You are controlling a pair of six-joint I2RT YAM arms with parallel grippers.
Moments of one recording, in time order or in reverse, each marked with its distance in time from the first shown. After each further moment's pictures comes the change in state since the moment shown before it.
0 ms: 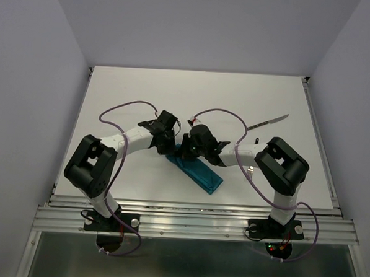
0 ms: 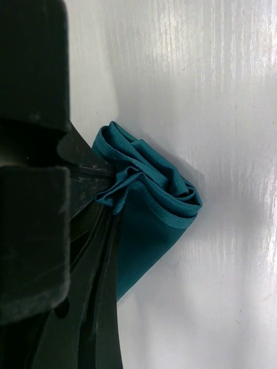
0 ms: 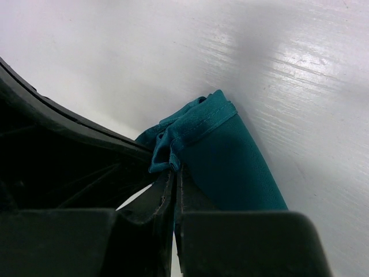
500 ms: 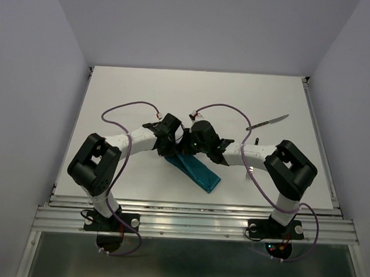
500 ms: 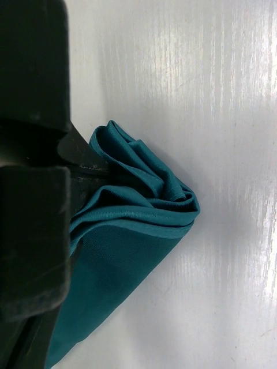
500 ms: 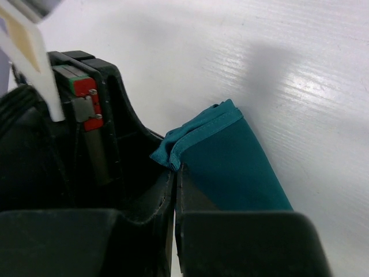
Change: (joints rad) left arm -0.037 0.029 0.000 -0.008 -0.106 0.001; right arm 0.000 -0.087 0.013 -0.016 0.030 -0.008
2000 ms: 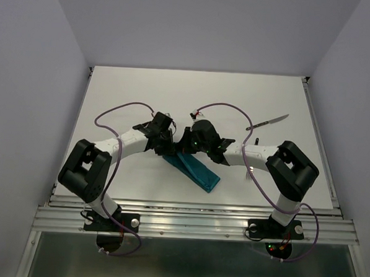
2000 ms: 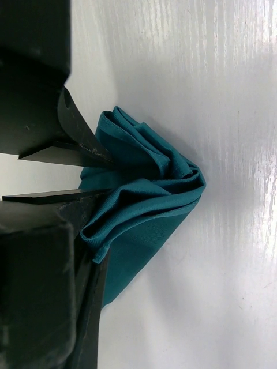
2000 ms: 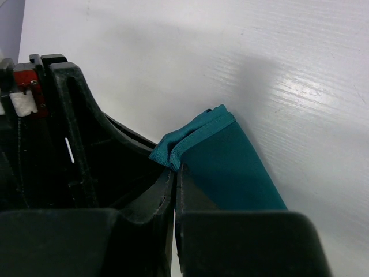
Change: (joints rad) left arm 0.075 -0.109 -0.080 0.079 0.154 0.013; right arm 0.000 -0.010 0.001 0.000 0.040 0.009
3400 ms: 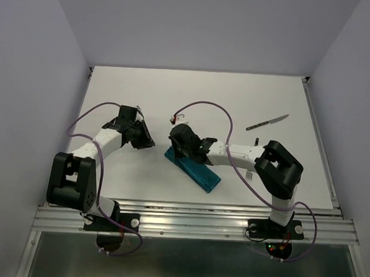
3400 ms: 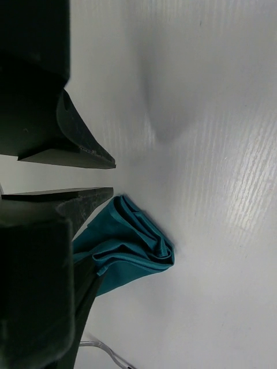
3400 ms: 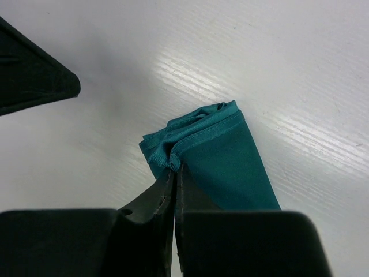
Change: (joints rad) left arm 0.344 -0.108 -0.060 -0.015 0.177 0.069; right arm 0.156 0.142 0.264 -0.340 0.344 -0.258
